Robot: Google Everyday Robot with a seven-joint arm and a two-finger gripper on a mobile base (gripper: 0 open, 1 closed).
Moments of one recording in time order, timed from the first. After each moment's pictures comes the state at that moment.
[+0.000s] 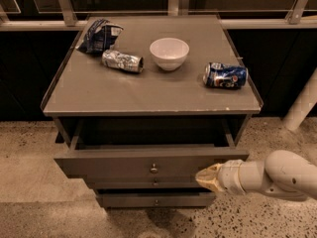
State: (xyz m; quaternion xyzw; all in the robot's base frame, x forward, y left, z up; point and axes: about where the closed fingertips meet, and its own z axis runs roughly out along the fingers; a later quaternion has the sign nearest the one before) arm 0.460 -0.158 0.585 -0.46 0.79 0.21 0.34
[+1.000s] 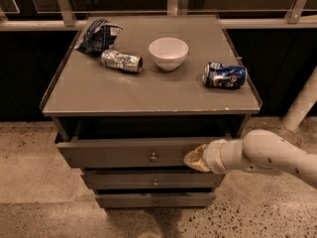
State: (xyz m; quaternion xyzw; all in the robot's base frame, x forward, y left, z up) arm 0.519 -0.130 0.610 -0.51 0.76 0.15 0.37
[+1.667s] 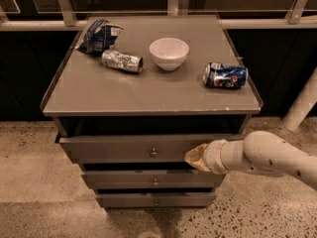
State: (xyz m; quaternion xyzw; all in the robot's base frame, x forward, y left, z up) arm 0.521 -0.127 0.611 -0.52 0.76 0.13 0.37
